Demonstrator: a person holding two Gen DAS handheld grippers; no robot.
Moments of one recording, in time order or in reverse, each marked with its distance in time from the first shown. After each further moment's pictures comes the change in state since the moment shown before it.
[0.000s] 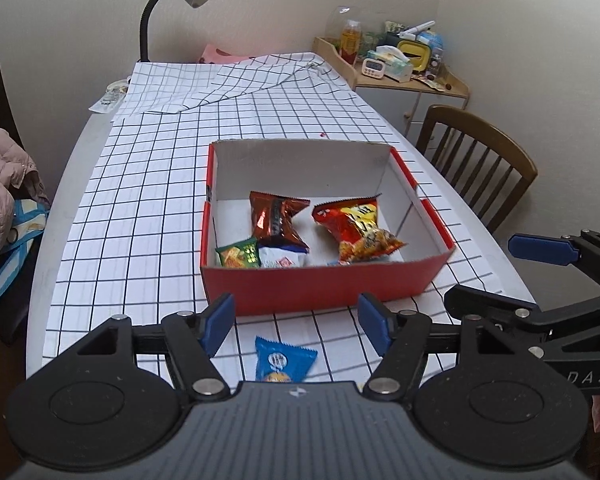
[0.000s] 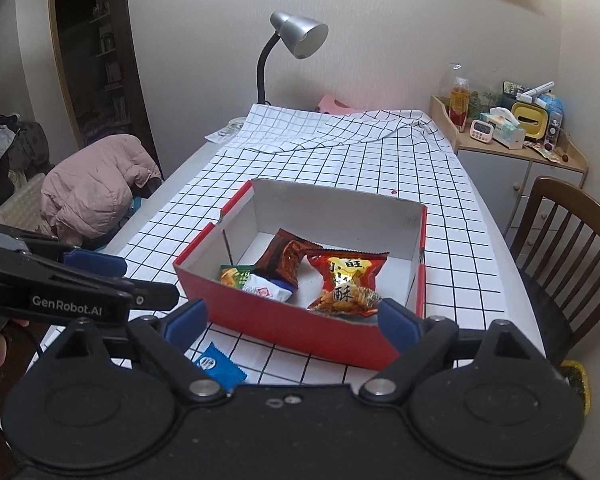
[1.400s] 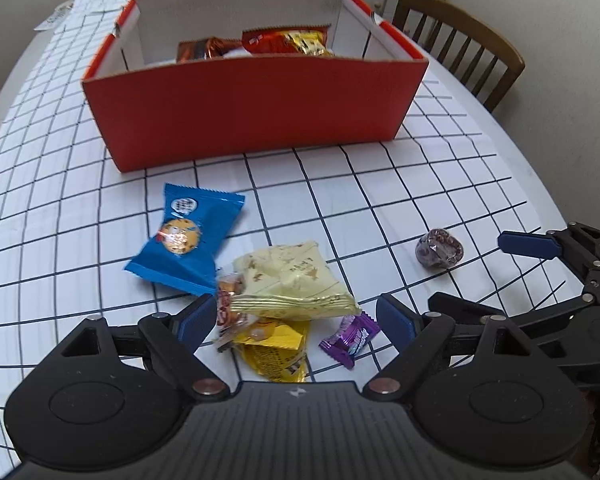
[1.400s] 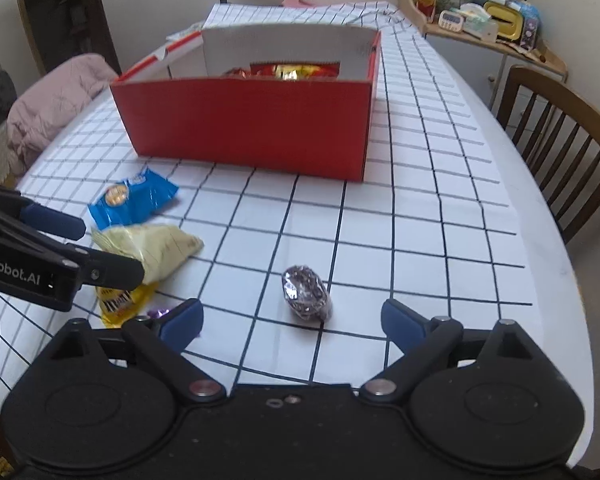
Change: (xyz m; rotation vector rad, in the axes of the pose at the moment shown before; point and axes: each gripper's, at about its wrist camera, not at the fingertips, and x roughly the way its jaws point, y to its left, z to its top) left arm 0.083 -0.050 -0.098 0.057 0.265 -0.044; right arm 0.042 -0.039 -0.141 0.041 0.243 -0.063
